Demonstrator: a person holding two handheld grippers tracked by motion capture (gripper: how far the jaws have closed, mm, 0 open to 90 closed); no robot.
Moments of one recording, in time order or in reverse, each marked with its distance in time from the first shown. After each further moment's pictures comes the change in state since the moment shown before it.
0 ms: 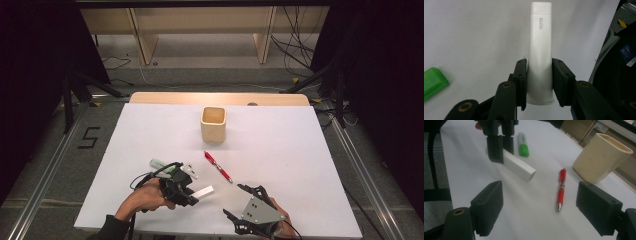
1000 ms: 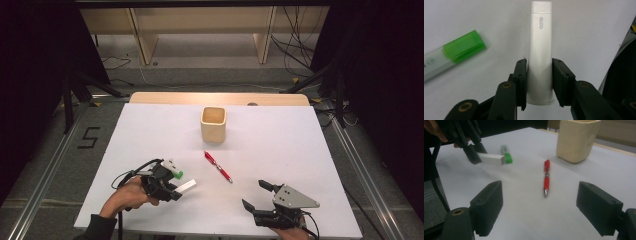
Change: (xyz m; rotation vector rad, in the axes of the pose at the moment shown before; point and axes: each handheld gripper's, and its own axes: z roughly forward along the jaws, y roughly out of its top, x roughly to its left) left arm 0.025 -0.033 -0.020 -0.012 0.063 -0.071; right arm -0.038 -0.032 -0.027 -0.079 -0.001 0.380
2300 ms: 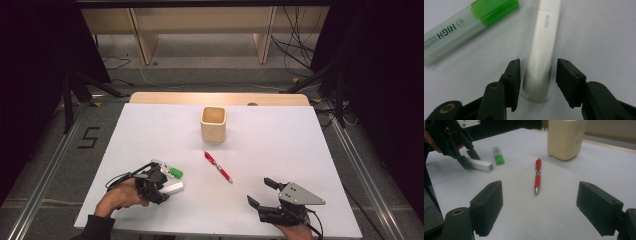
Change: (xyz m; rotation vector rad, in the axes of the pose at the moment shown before) left arm 0.019 -0.023 0.013 0.161 0.192 0.045; right arm -0.013 -0.004 -0.004 -0.009 -0.031 0.053
